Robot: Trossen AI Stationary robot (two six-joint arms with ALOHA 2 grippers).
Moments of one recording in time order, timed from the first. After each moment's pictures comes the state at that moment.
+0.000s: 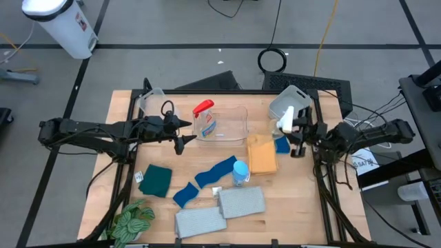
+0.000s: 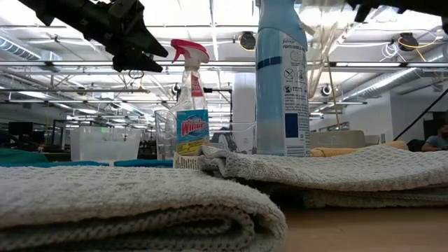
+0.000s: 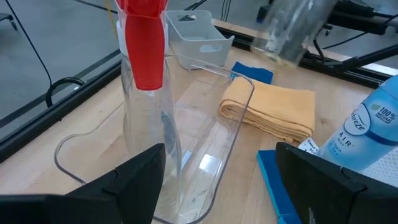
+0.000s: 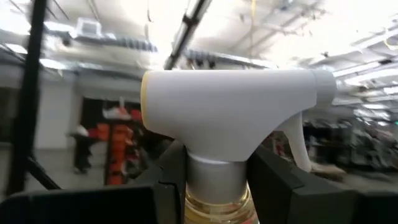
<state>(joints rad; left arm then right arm) 0.07 0.94 0.60 -0.05 -0.22 -0.24 0.14 0.59 0.32 0.76 0.34 -0.23</state>
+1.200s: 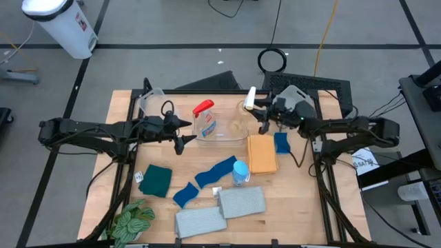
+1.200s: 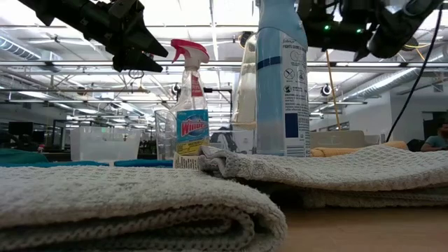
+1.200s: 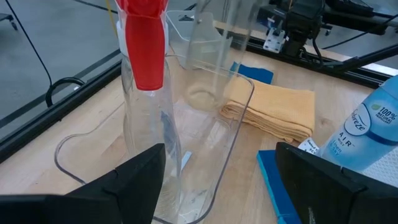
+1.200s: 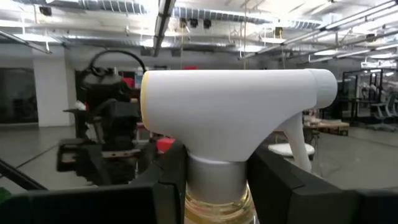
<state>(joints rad) 0.07 0.94 0.60 -0.05 -0.22 -0.24 -0.37 1.25 0.53 1.05 -0.11 0.04</state>
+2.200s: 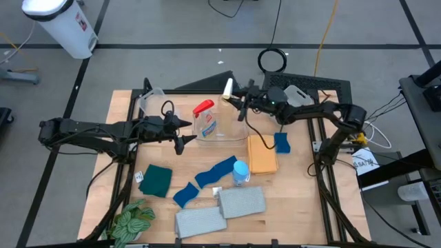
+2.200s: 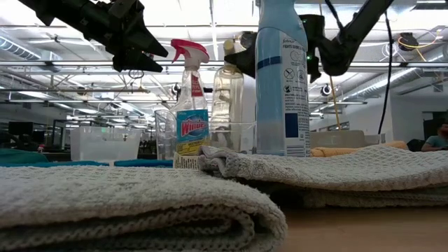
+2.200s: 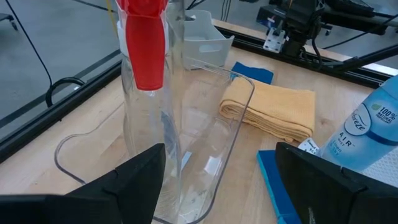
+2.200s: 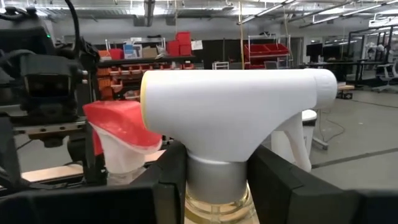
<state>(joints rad) 0.07 0.94 0.60 -0.05 -0.22 -0.24 -0.49 1.67 0.82 1.05 -0.24 0.09</state>
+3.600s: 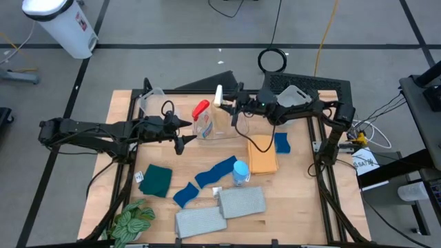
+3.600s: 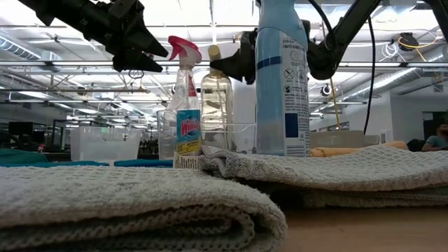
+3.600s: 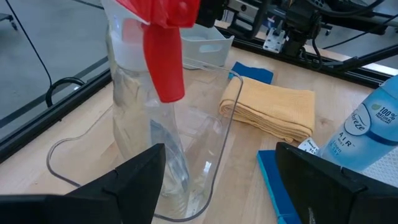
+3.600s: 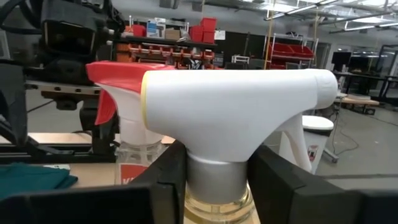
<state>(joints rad) 0.07 0.94 0.60 -0.05 -0.22 -0.24 -0.44 1.78 0.91 1.02 -0.29 -0.06</state>
